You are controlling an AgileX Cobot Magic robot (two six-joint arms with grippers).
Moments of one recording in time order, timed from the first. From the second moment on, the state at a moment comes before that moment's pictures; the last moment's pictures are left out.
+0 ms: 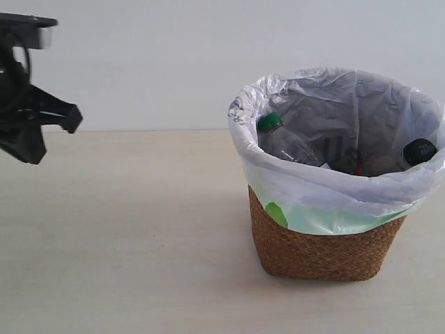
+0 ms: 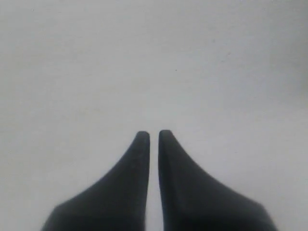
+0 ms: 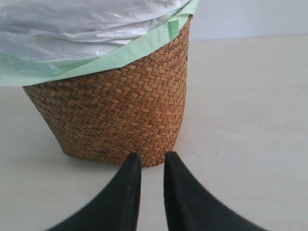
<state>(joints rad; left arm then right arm) -0.37 1.48 -1.34 0.11 1.20 -0.15 0.26 0.01 0.00 0.04 0.35 0.08</state>
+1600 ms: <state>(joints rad) -0.20 0.02 -0.21 -0.15 0.19 -0.22 0.26 0.01 0.00 0.04 0.35 0.08</state>
